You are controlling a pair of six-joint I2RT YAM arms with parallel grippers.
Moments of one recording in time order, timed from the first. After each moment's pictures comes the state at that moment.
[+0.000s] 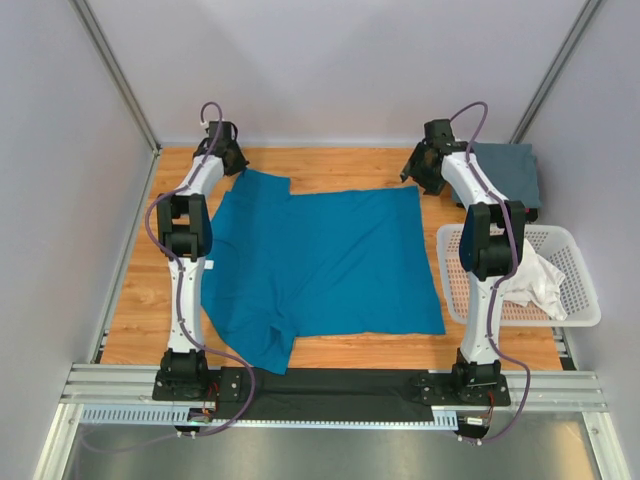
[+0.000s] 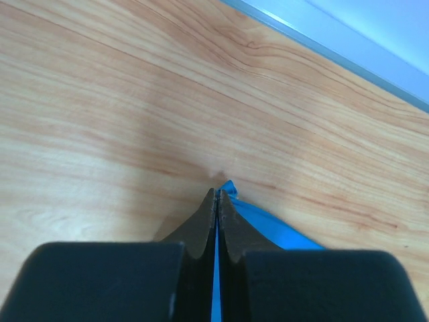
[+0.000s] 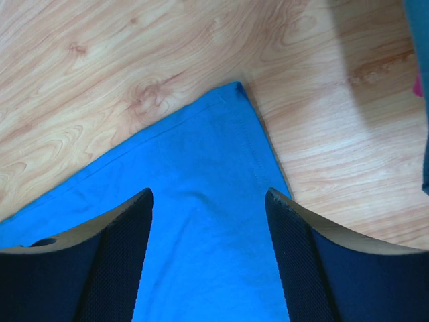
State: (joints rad) left arm -0.04 2.56 2.22 -0.41 0.00 -0.48; right arm 0.09 2.21 1.94 -0.72 0.06 0.61
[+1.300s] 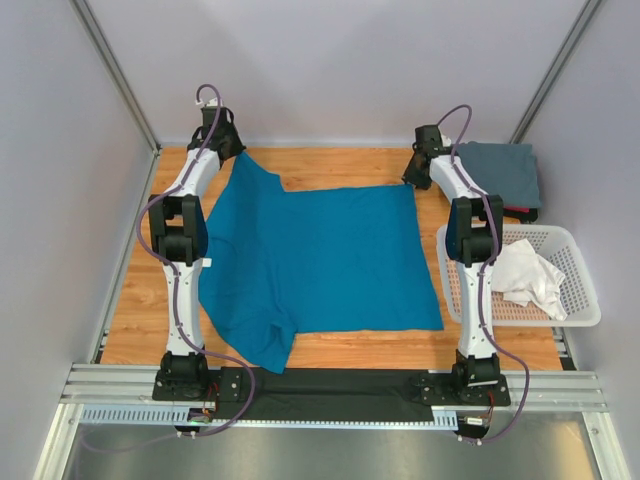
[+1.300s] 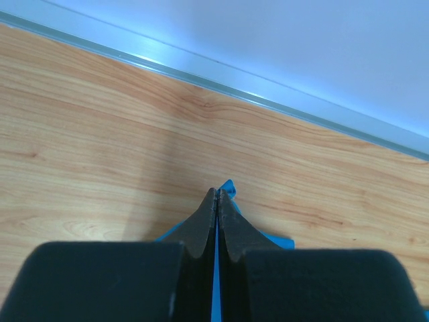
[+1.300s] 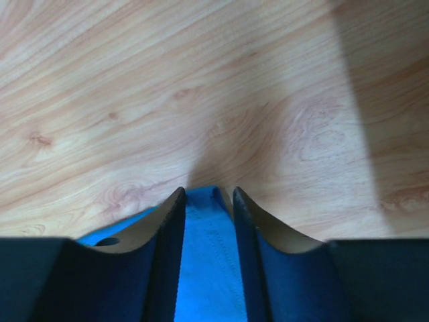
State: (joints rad) left arm -0.05 2.40 2.15 -0.31 -0.04 -0.39; right arm 0.09 2.48 2.16 -0.63 0.14 0.55
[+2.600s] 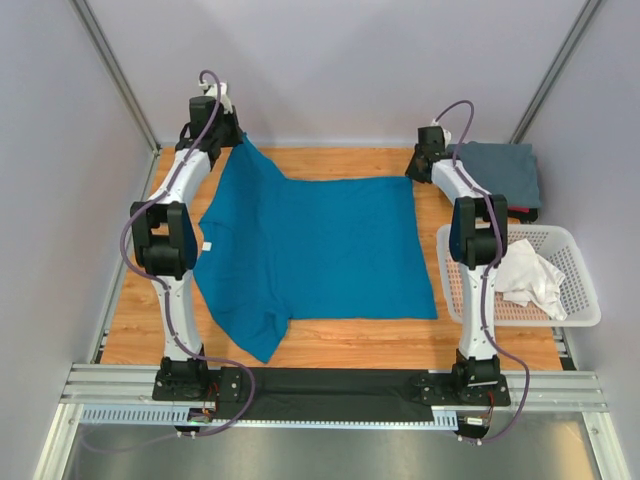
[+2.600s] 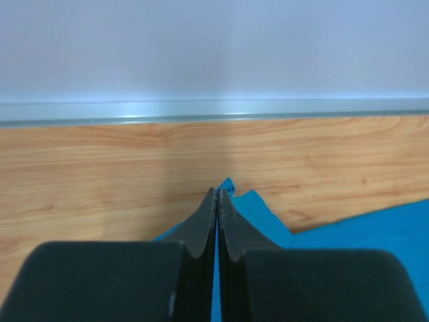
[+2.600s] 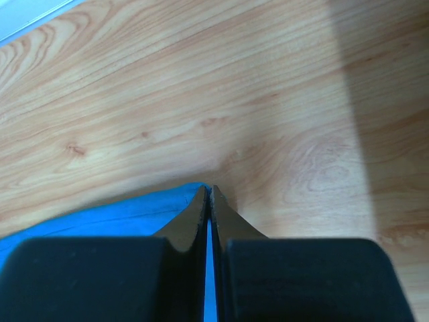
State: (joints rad) left arm -0.05 2.20 1.96 -0.17 0.16 -0.17; right arm 0.09 2.42 2.04 -0.41 0.12 0.47
